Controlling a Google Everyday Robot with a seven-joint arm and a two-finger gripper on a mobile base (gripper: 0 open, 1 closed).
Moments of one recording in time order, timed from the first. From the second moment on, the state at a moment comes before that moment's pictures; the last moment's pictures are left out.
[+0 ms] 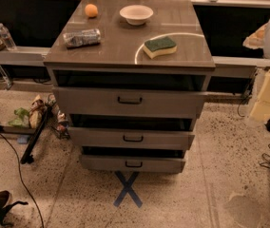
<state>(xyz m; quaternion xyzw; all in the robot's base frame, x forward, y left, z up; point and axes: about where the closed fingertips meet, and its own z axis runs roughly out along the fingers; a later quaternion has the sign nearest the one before) 0.438 -0.217 0.976 -0.60 0.78 -0.03 0.16</state>
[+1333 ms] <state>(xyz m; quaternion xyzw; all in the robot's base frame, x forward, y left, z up) 0.487 -0.179 0.864 -0.68 0.71 -0.03 0.17</state>
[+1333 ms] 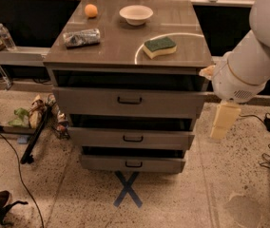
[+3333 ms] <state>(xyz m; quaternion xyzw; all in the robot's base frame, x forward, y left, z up) 0.638 -0.093 0.721 -0.73 0.66 0.02 0.17</state>
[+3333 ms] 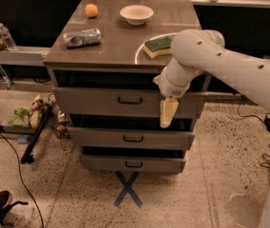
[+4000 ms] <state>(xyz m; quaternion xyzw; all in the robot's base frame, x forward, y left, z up) 0.660 -0.086 0.680 -0.74 0.66 0.03 0.14</state>
